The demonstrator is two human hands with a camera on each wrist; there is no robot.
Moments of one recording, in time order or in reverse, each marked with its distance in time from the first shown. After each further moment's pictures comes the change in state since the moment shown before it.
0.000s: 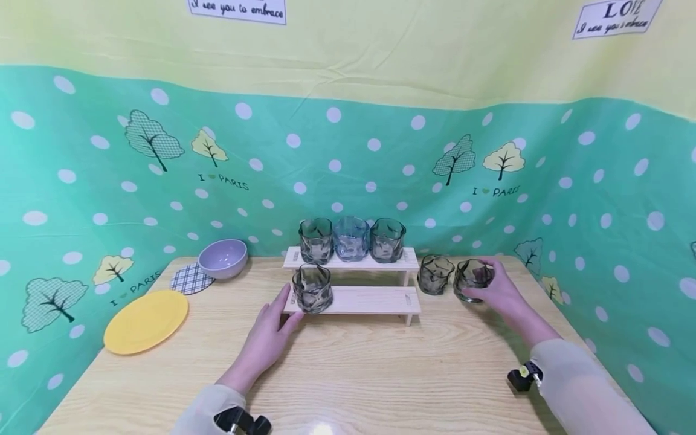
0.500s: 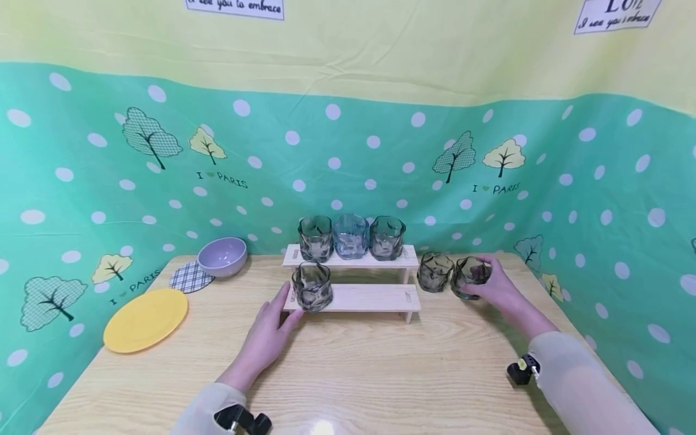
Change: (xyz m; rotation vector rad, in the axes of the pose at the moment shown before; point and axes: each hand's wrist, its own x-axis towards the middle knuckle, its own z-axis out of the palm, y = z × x) left_hand 0.001 0.002 -0.001 0.003 0.004 0.004; right_hand 0.009 0.004 0.002 0.020 -0.038 -0.021
